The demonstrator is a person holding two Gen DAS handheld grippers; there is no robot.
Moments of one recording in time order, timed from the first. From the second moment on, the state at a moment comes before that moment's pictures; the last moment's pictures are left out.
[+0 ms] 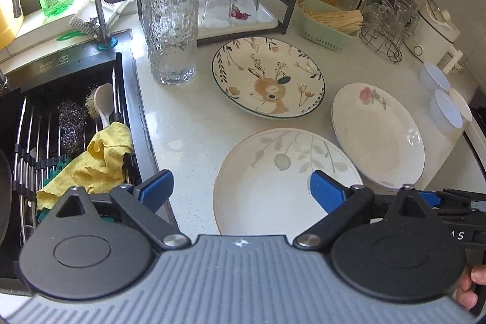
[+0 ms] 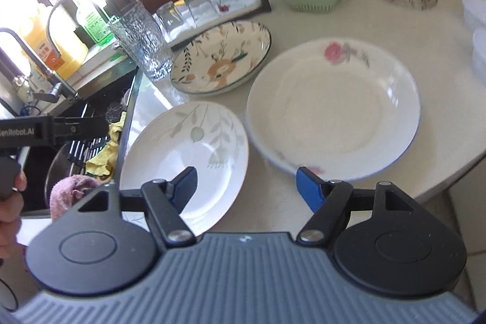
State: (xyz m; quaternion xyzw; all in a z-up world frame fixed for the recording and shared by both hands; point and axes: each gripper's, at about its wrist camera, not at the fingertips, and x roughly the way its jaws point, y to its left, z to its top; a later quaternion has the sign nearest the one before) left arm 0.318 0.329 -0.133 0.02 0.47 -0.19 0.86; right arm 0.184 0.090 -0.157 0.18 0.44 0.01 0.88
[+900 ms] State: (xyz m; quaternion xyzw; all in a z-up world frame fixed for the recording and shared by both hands) left arm 0.379 0.328 -0.217 -0.05 0.55 -0.28 0.79; right arm 0.226 0.103 -0.198 0.20 0.47 -0.04 0.86
